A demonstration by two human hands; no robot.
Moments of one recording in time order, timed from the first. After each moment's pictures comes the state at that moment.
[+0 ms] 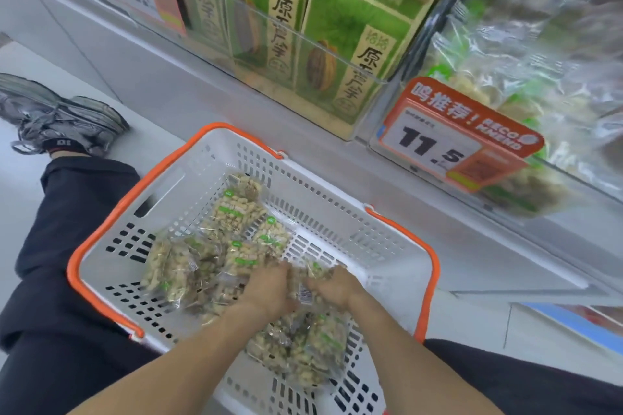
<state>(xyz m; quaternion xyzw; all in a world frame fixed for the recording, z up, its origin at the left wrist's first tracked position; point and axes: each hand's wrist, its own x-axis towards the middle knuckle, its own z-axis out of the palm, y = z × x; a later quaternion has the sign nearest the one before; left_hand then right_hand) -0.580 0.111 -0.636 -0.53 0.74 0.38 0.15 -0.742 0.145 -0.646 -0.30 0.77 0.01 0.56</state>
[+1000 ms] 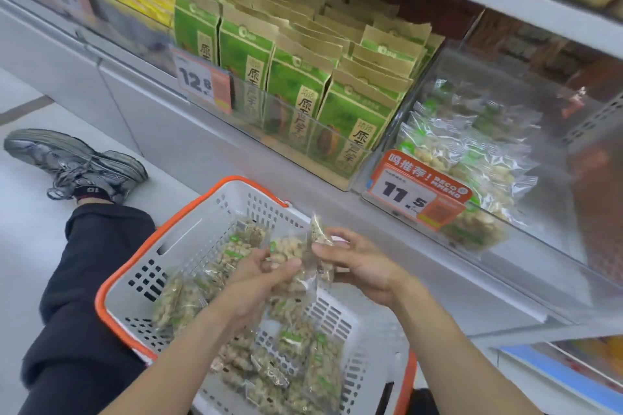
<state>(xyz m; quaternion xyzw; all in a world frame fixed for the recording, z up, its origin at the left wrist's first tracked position) -0.549 0.085 -0.501 -0.45 0.35 0.78 -0.27 -0.752 0.102 -0.458 -0.32 0.61 -0.31 0.66</state>
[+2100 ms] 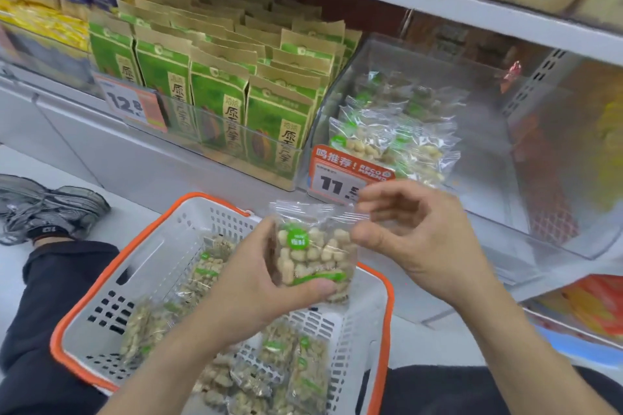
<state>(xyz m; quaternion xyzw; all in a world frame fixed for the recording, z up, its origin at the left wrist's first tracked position) -0.591 0.122 -0.373 -0.32 0.61 0.66 -0.29 -0.789 0.177 -0.314 -0.51 0.63 -0.49 0.32</state>
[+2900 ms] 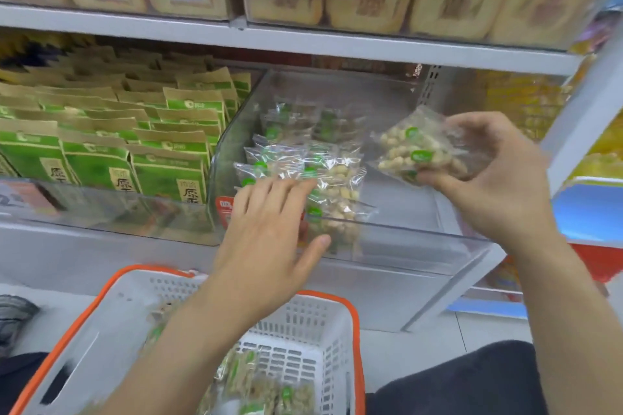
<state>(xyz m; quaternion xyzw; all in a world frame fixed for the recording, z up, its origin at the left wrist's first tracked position) -0.700 0.083 -0.336 -0.26 0.93 0.06 -0.23 -0.927 0.210 -0.280 -0.44 0.77 -0.46 -0.07</state>
